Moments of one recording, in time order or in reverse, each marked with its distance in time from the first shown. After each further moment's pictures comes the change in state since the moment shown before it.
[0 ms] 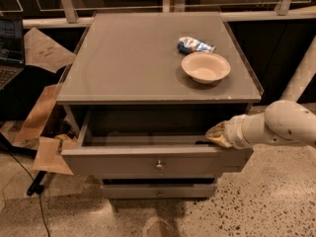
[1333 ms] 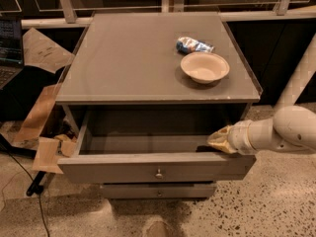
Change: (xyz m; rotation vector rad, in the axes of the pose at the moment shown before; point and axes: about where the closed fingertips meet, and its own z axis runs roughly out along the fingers) arm 0.004 0.019 -0.010 -0.045 -0.057 0.020
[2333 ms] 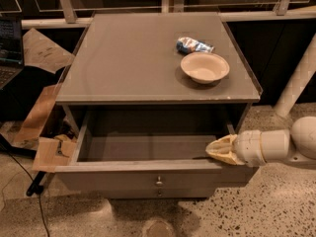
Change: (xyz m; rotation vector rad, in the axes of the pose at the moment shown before) arm -0.011 0.045 -0.026 -0.108 -0.193 -0.054
